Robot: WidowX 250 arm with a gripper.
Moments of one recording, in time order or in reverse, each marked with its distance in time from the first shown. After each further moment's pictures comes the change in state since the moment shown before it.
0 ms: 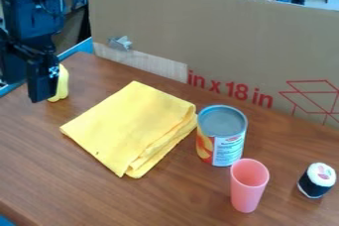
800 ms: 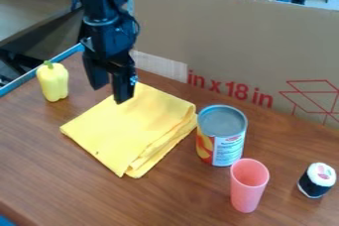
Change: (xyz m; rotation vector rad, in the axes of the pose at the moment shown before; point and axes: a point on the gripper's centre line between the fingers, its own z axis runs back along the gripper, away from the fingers) arm 0.105 -0.018 -0.043 -0.055 -0.157 -0.057
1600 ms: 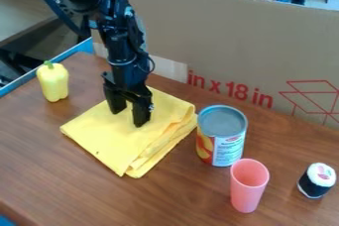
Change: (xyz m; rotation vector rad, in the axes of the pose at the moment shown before) arm 0.021 0.016 -0.075 0.007 0.023 0.075
